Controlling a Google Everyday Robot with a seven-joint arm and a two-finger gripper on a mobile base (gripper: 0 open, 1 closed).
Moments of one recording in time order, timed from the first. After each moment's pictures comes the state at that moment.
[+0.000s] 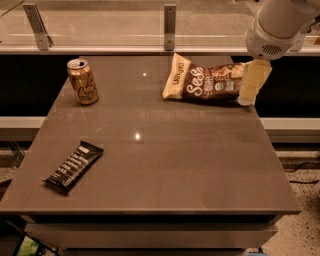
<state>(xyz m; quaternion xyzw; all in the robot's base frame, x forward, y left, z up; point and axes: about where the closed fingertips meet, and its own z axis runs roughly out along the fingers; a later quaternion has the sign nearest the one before) 0.606 -0.222 0.935 -0.61 0.76 -0.12 0.18</state>
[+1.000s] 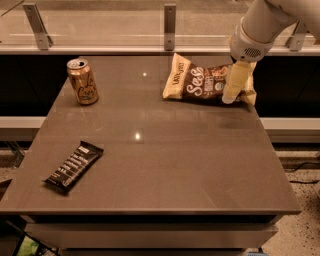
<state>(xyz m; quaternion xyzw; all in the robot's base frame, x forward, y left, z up) 0.647 -0.194 0.903 -0.63 0.75 -0.06 0.20</state>
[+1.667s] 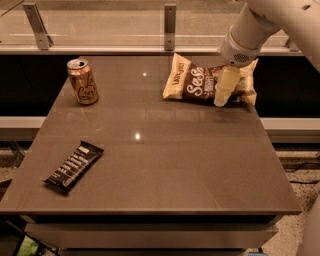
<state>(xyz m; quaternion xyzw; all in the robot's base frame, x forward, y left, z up) 0.665 -0.181 0.876 -0.64 0.75 -0.04 0.19</state>
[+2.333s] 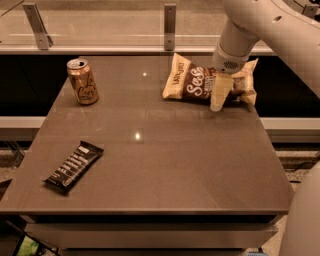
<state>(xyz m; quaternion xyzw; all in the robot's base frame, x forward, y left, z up) 0.675 -0.182 0.847 -0.63 0.76 -0.07 0.14</state>
